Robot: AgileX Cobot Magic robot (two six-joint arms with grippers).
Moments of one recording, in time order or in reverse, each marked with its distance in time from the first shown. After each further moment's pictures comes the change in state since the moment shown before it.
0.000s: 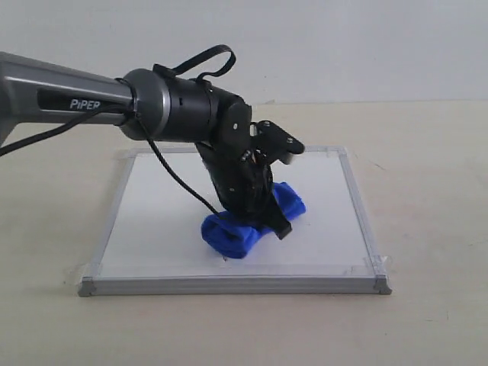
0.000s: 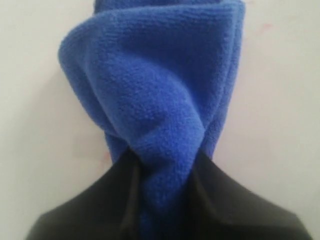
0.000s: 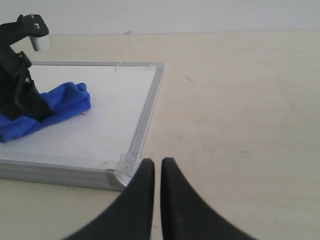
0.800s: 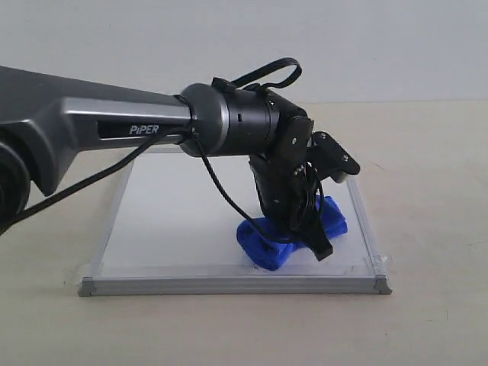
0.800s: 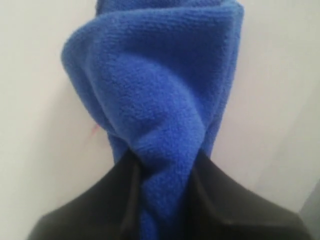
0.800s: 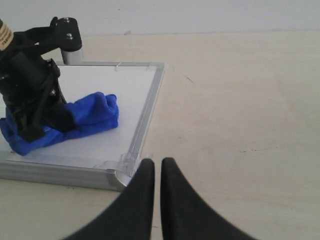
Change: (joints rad) left arm -0.137 0.063 -0.156 0.066 0.096 0.023; right arm 0.000 0.000 0.000 0.000 0.000 0.000
